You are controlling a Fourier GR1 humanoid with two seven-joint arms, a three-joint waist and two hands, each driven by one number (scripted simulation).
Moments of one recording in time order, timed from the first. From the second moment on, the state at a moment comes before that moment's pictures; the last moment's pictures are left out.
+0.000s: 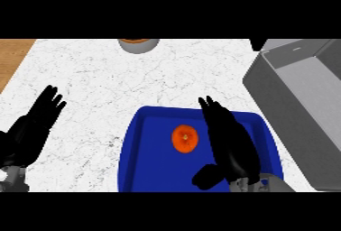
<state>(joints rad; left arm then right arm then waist) -0.04 0.52 -0.10 -1.58 0.51 0.16 0.12 -0.38 -0.24 0.65 -1.86 0.63 0.13 1.07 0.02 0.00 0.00</state>
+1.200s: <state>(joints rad) -0.03 0.45 -0.05 -1.59 0.44 0.14 0.16 -0.44 -0.03 0.60 -1.68 0.66 0.25 1.09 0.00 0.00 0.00</state>
